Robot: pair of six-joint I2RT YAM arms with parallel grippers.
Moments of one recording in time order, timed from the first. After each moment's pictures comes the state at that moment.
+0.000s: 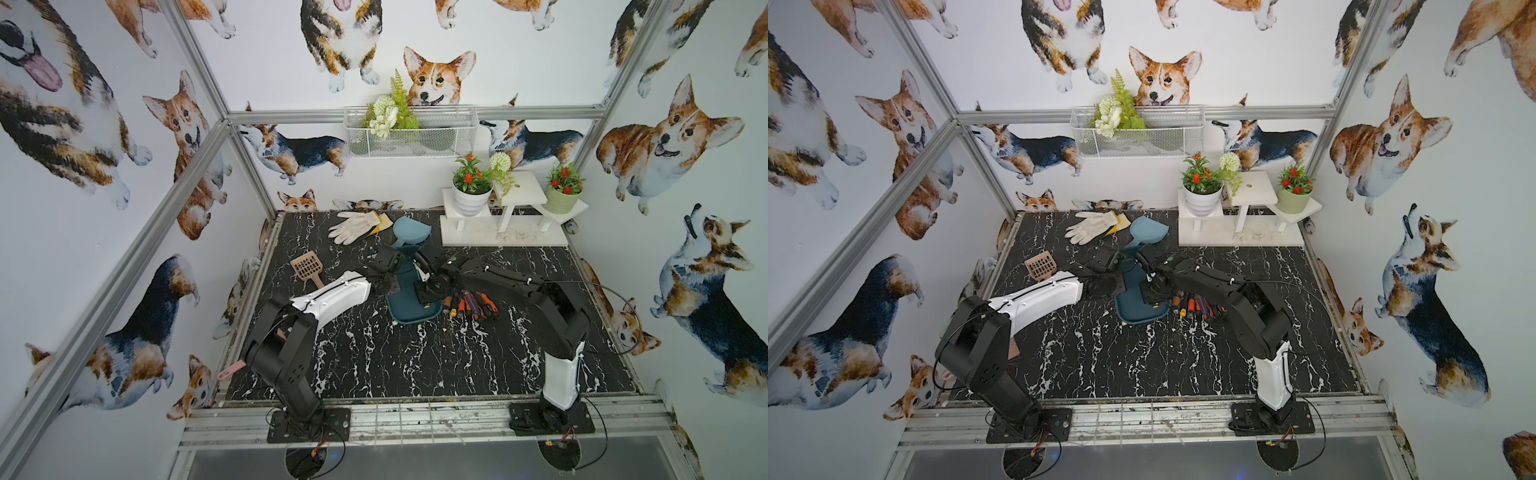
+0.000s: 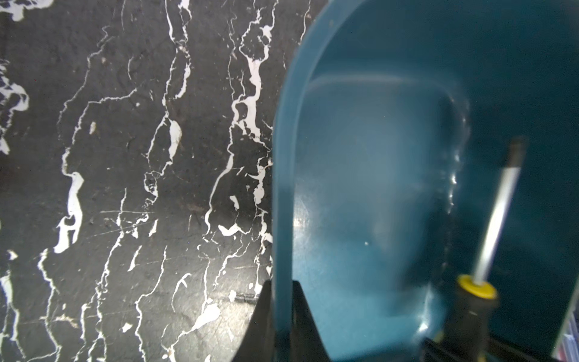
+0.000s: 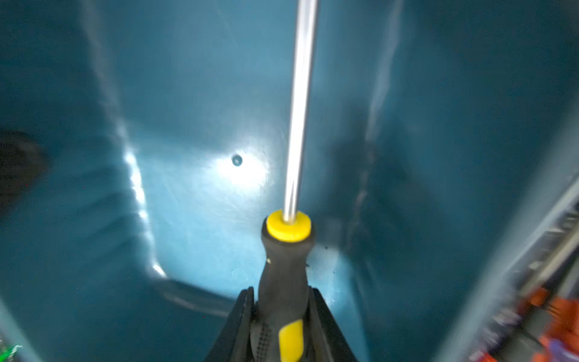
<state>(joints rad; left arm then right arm) -0.58 1.68 1.13 -0.52 -0.20 -0.74 0.81 1.91 1.44 -0.71 0.01 0.45</state>
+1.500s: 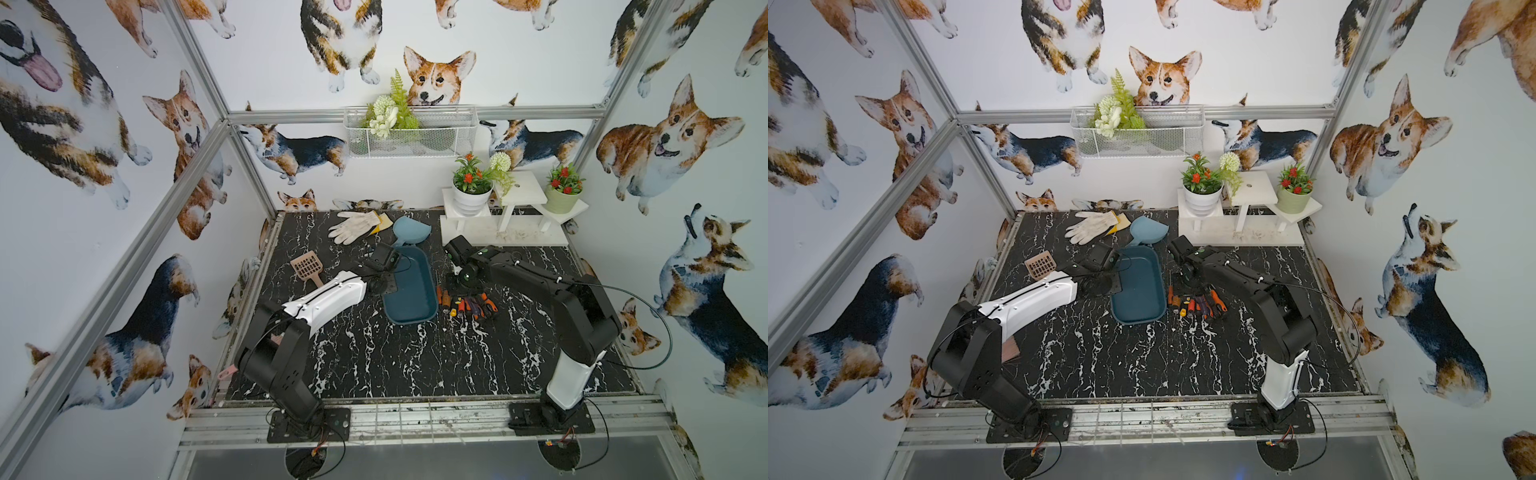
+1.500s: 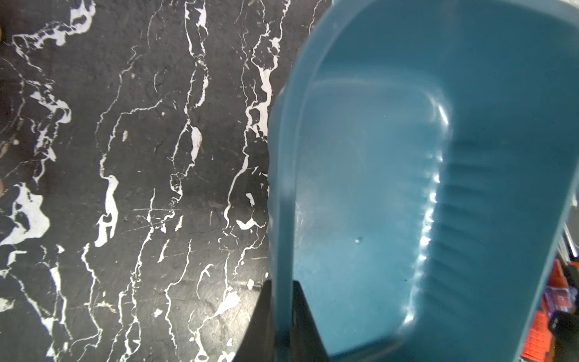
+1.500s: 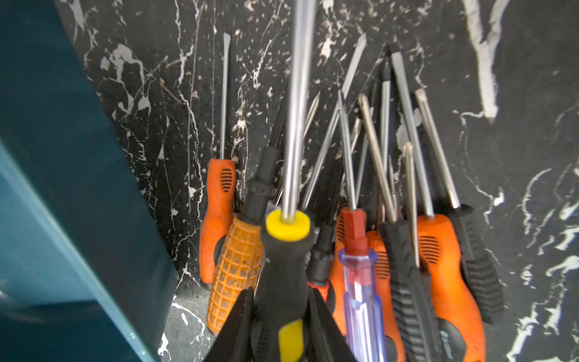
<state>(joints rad) -0.56 1.63 1.13 -0.57 -0.21 -0.69 0.62 1.81 1.32 -0.81 0.04 0.50</state>
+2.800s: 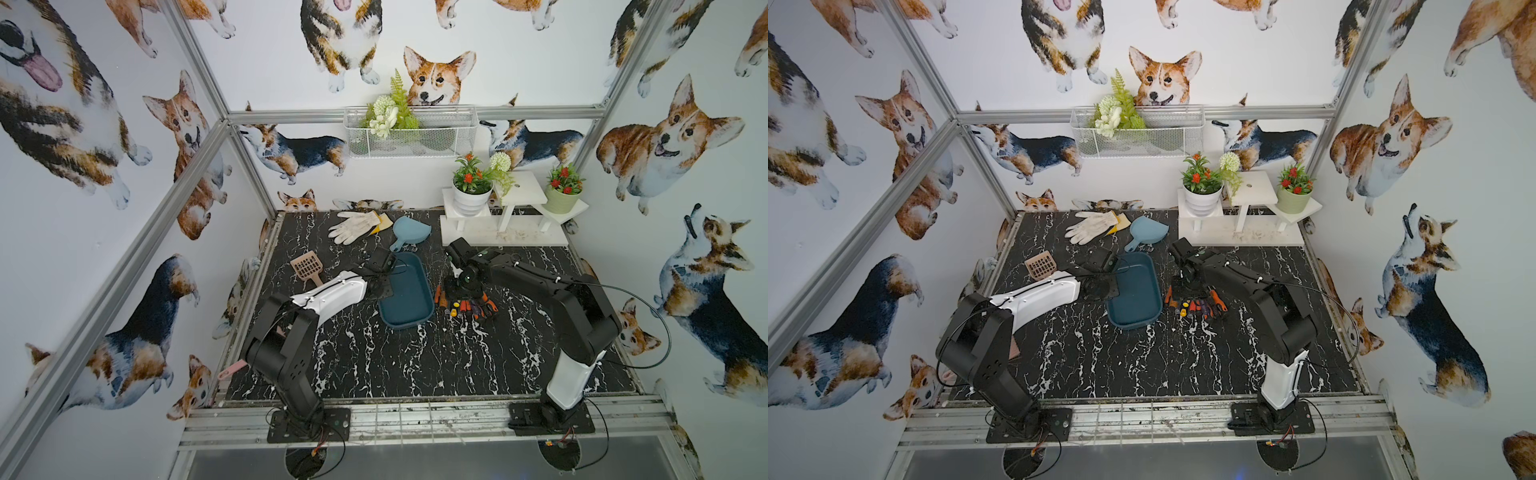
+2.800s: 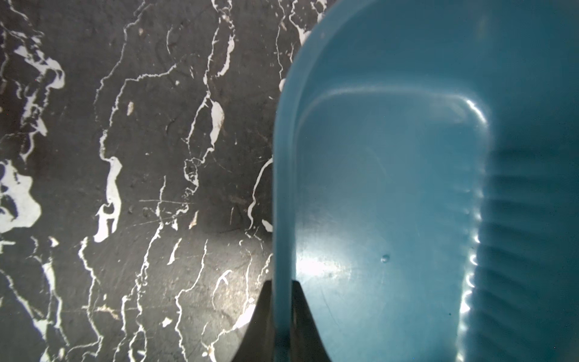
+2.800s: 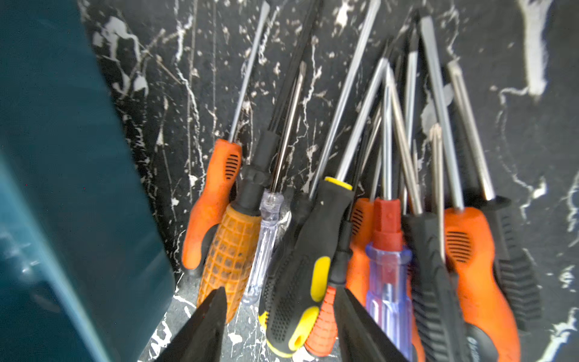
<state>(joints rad) -0.53 1.70 1.10 -0.55 -0.20 -0.71 0.62 1.79 1.29 -0.79 0.00 0.50</state>
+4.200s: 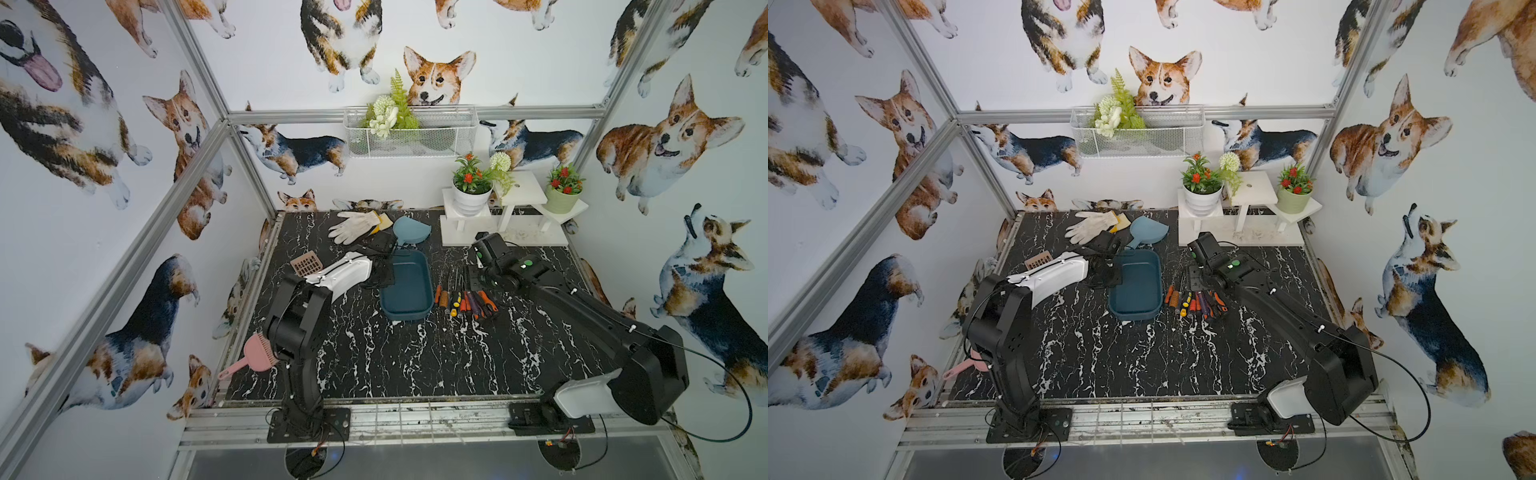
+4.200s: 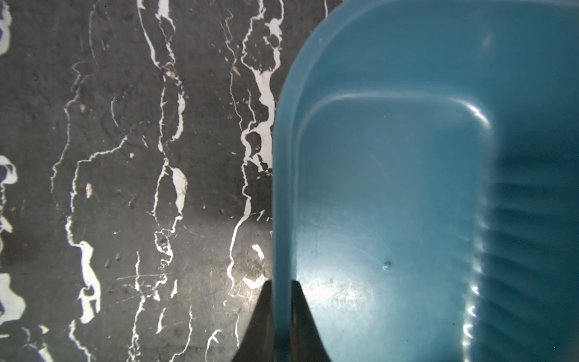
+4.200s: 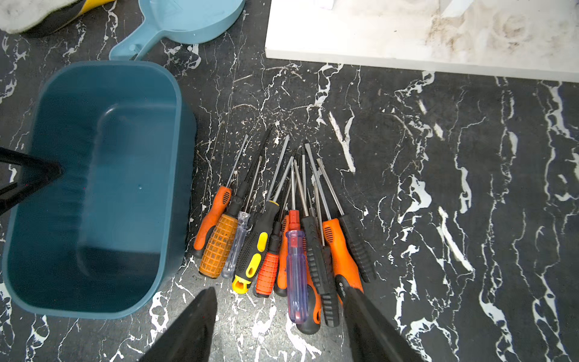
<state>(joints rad) -0.47 1.90 1.35 -0.68 -0.11 -0.51 0.60 1.40 1.16 -0.75 0.21 0.42</state>
